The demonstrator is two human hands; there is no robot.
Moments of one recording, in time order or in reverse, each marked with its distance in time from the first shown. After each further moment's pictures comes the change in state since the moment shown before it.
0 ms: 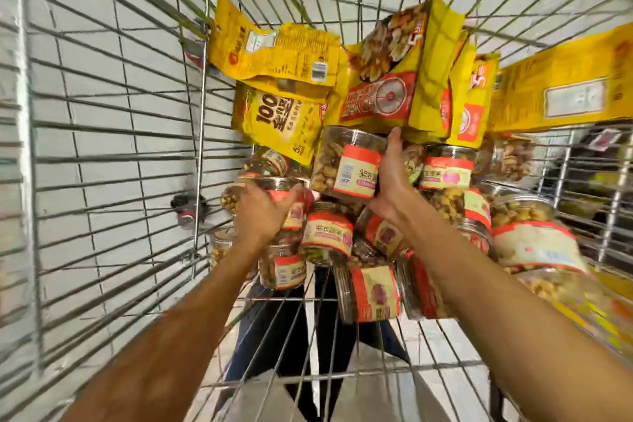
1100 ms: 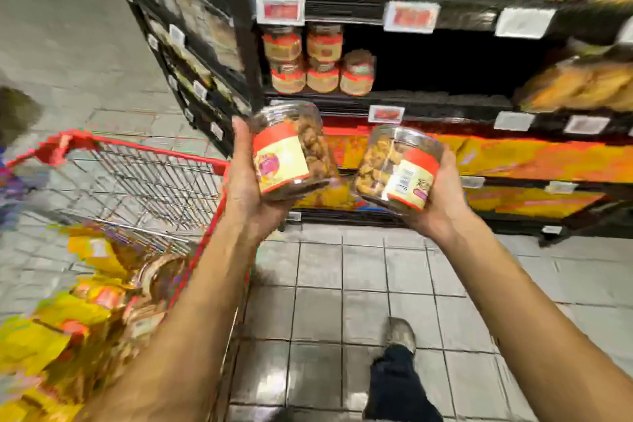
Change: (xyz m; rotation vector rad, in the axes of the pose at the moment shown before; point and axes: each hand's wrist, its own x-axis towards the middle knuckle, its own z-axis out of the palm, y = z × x) left_hand -0.550 0.207 0.134 -0.317 -1.780 0.449; right_hand -0.464 0.280 -0.373 1.406 0.509 -1.003
